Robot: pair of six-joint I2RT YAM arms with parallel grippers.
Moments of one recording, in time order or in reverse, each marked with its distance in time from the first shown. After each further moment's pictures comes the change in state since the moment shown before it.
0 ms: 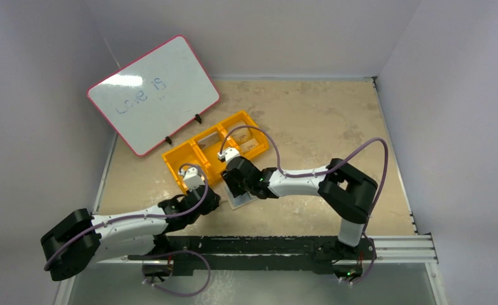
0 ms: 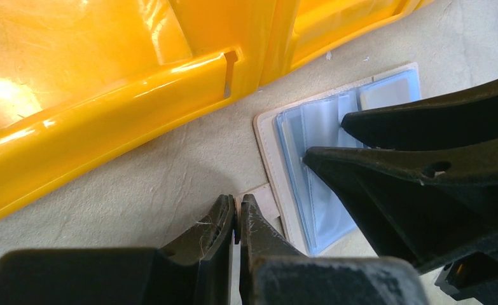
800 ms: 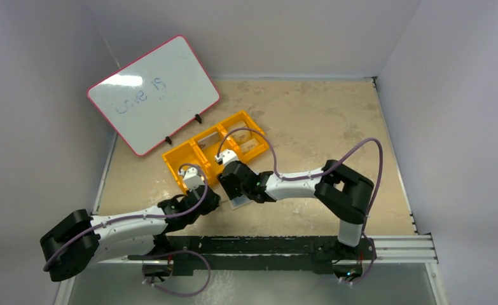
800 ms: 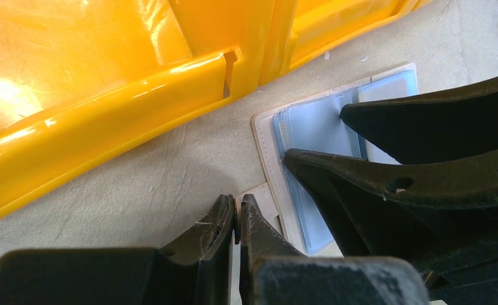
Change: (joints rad) left arm 0.000 -0.006 0.000 -0.006 0.000 0.000; right arm 0.048 0.030 0.010 0.024 0.105 0.006
